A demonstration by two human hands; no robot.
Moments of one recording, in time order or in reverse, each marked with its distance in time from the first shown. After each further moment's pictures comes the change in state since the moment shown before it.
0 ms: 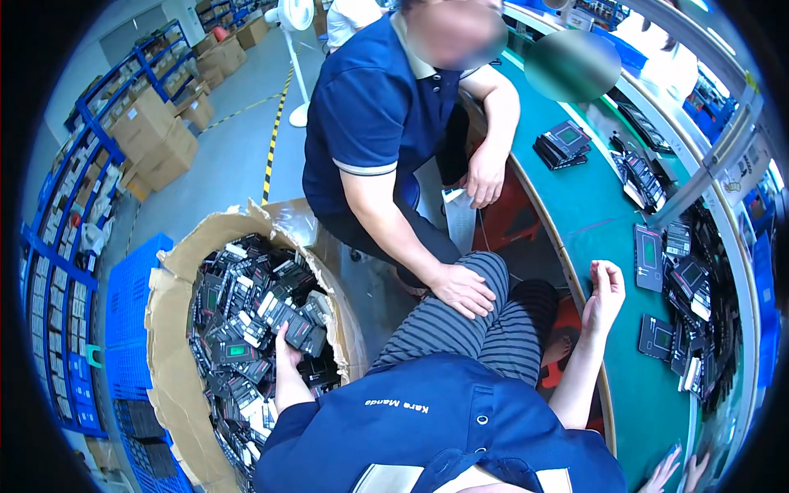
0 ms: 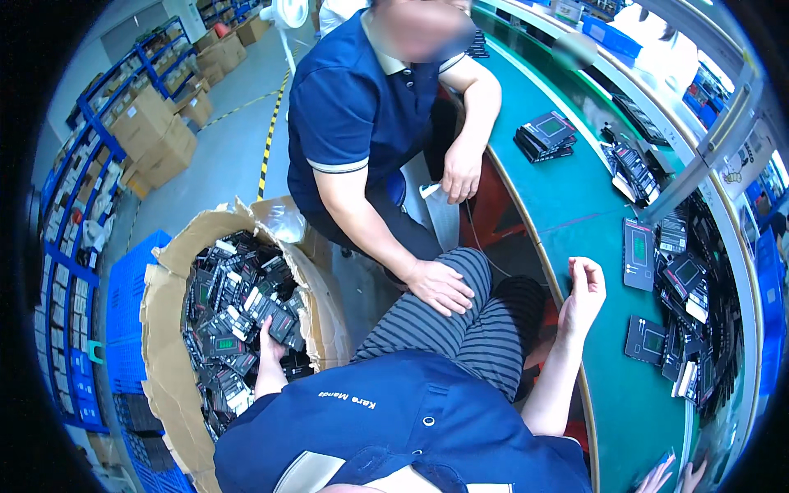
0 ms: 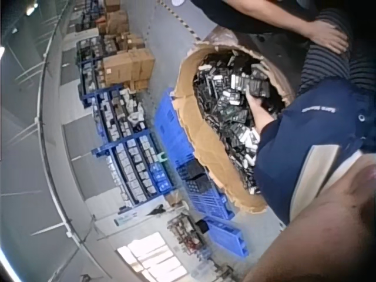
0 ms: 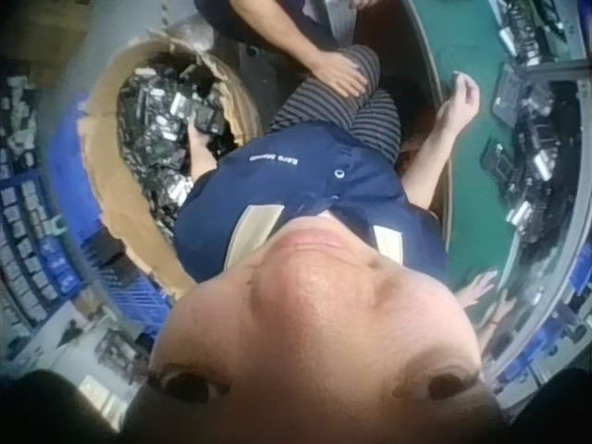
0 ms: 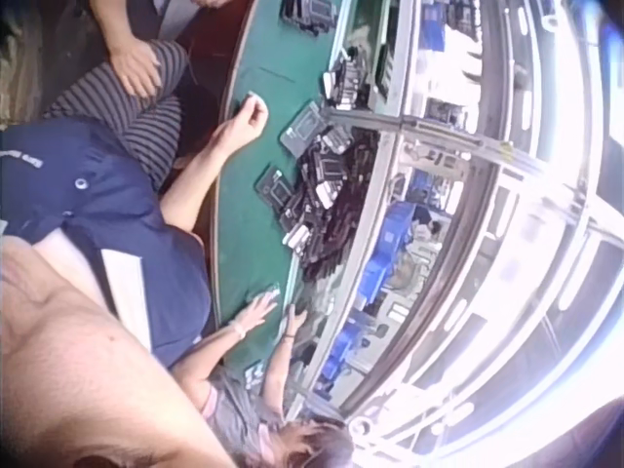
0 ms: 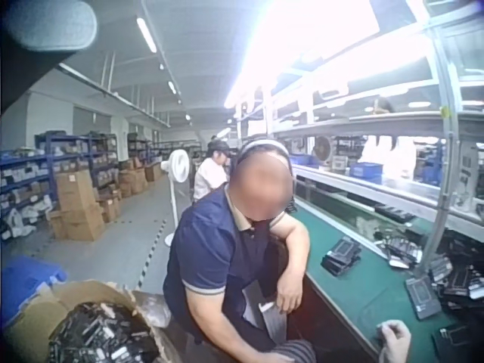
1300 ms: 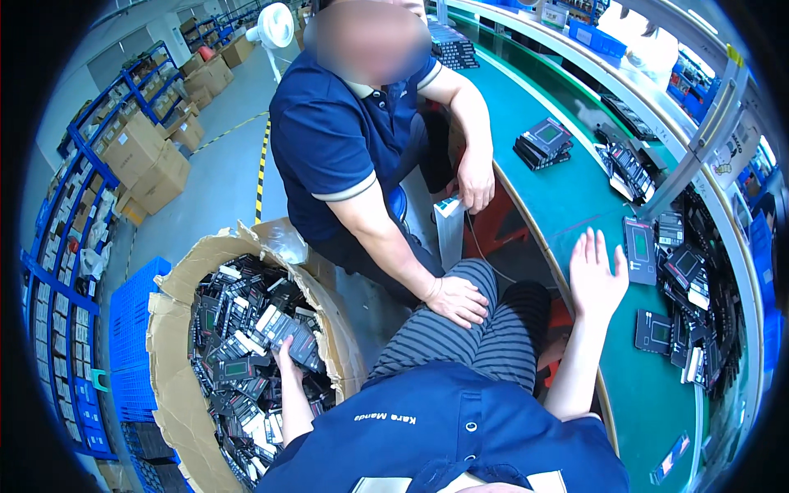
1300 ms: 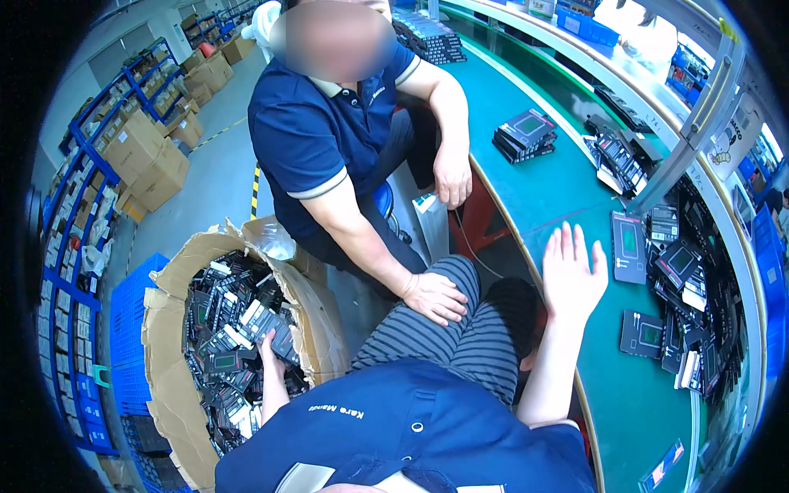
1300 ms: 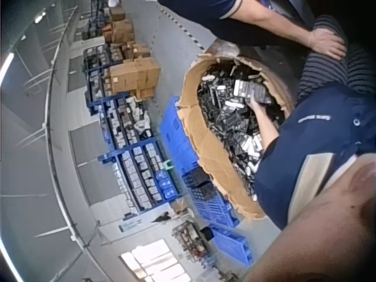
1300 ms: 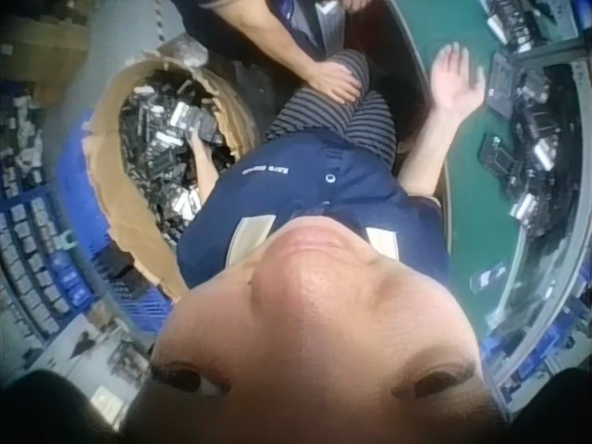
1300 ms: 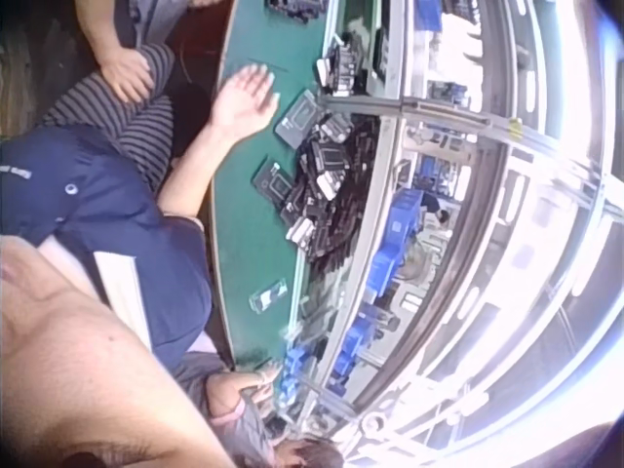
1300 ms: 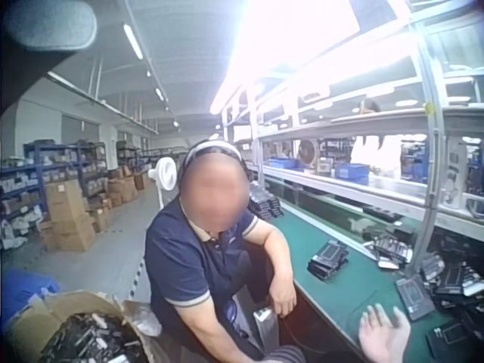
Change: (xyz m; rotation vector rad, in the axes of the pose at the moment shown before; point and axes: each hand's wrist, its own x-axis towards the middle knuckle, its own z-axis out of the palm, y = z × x) left_hand -0.052 -0.006 0.074 0.245 0.135 0.372; right_hand 0.023 -0.047 0.029 1.051 0.201 0.564
